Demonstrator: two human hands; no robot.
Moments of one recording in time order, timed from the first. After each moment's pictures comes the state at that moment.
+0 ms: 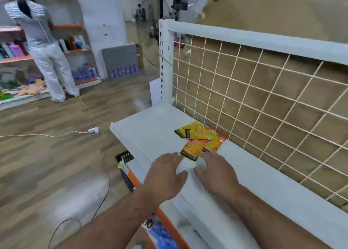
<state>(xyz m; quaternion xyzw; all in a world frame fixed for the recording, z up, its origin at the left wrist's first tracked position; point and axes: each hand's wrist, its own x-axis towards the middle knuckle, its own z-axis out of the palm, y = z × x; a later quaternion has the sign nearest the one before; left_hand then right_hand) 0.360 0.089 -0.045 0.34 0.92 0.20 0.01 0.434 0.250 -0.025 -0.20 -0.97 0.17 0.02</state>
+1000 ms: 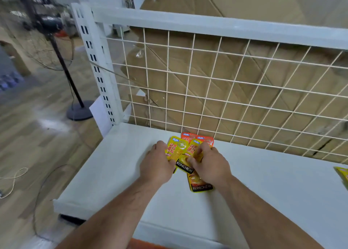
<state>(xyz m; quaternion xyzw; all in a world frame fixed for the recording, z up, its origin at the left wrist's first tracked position) 0.167 0.166 -0.060 0.42 0.86 0.27 0.13 0.316 0.254 -0.045 -0.52 -0.82 0.21 0.07</state>
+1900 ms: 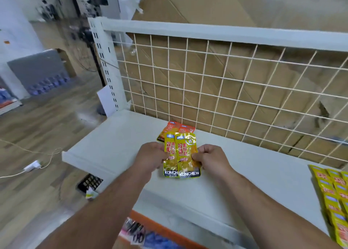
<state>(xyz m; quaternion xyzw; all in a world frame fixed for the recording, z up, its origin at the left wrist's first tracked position) 0.301 0.129 -0.001 0.16 0.77 0.51 0.33 0.444 0.259 -0.018 -0.41 -0.68 0.57 0.18</state>
